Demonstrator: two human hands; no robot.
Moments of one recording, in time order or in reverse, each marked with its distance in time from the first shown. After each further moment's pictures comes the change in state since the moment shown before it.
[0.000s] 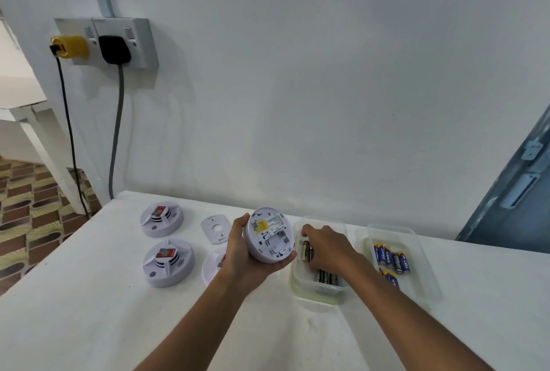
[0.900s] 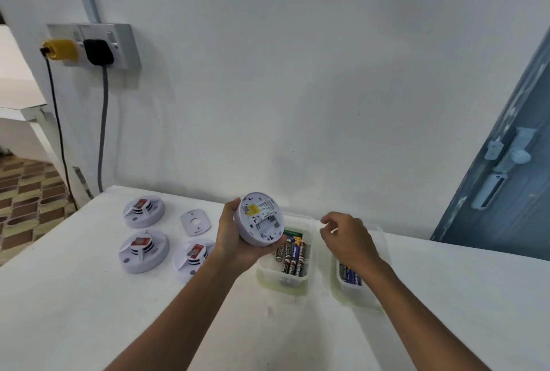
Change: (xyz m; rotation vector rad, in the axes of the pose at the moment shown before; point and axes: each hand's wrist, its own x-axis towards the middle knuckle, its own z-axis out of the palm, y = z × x) left_hand 0.003 -0.038 0.048 0.033 -0.046 0.090; right_hand -0.066 0.075 -0.032 0.513 0.382 0.168
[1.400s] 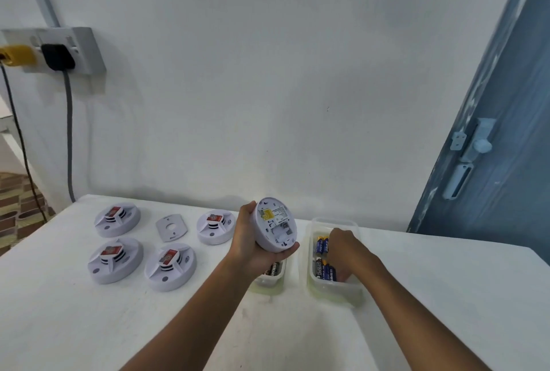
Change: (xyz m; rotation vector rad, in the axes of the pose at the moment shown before) left_hand 0.017 -0.052 0.039 0.070 -0.007 -0.100; right_hand 0.003 0.044 -0.011 -0.308 -0.327 0.191
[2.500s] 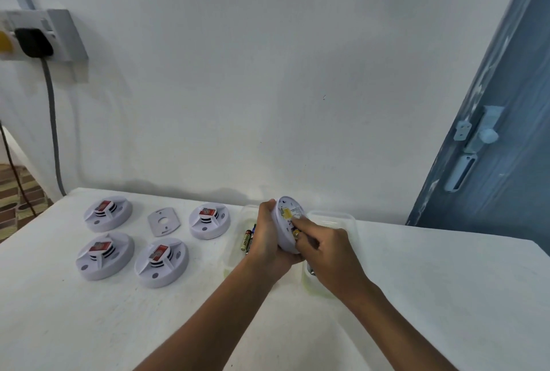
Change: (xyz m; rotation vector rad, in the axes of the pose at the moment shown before) left_hand 0.018 -0.032 0.024 0.093 -0.005 -0.091; right_hand -0.050 -0.020 0.007 0.657 0.393 -0.578
